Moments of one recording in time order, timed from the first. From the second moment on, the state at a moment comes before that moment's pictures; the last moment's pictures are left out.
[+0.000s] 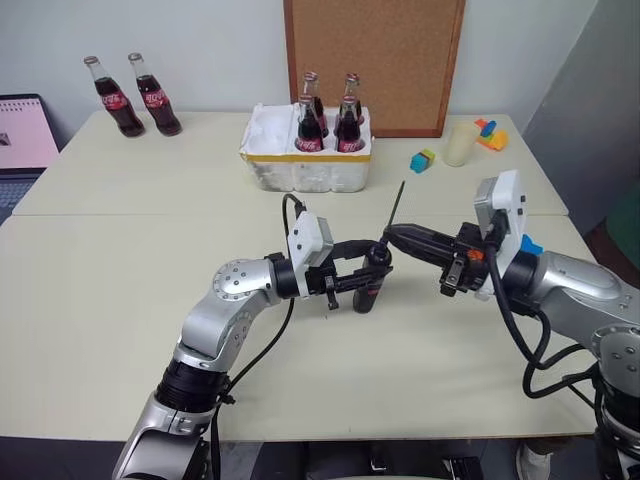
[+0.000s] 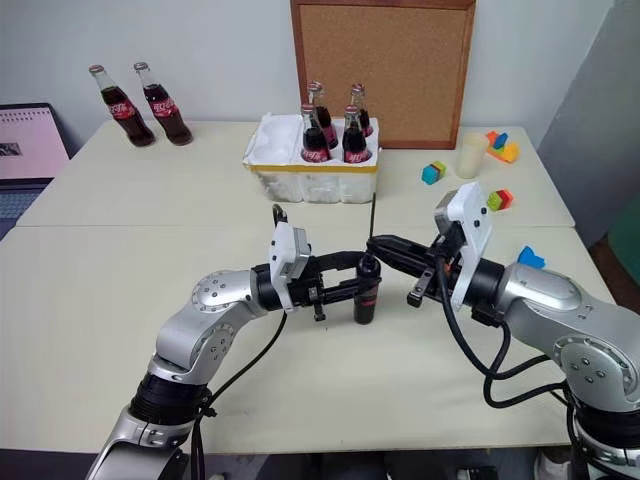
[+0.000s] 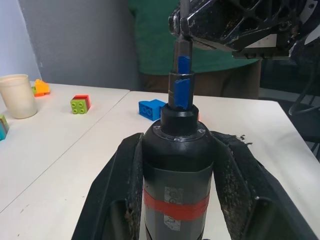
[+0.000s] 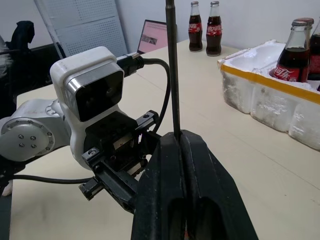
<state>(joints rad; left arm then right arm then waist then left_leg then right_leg) -0.44 0.37 -0.19 -0.20 -0.43 0.34 -0.92 -0.40 -0.68 -0.11 -0.69 1.04 0.90 0.37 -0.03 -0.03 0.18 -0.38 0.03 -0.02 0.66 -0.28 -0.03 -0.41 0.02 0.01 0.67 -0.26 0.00</state>
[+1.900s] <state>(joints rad) -1.03 0.49 -0.57 0.74 0.33 -0.33 -1.07 -0.26 -1.11 -0.15 -0.76 0.75 0.81 0.71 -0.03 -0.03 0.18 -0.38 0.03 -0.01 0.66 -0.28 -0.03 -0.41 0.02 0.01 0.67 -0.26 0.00</state>
